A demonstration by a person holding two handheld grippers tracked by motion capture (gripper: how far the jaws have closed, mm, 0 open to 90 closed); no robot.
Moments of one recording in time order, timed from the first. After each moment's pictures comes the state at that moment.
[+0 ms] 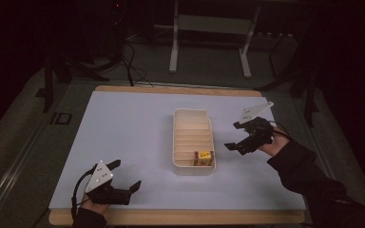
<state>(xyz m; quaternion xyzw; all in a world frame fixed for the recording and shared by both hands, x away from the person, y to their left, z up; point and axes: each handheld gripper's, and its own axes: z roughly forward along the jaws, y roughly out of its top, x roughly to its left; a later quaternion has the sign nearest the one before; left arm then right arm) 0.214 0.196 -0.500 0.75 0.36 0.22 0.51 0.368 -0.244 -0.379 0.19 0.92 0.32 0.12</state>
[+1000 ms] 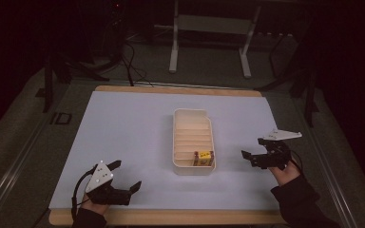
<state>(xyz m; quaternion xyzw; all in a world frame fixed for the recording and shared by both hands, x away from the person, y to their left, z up) 0.214 0.195 -0.500 0.75 0.36 0.21 0.51 0.327 -0.309 -0.443 0.40 0.82 0.37 0.19</state>
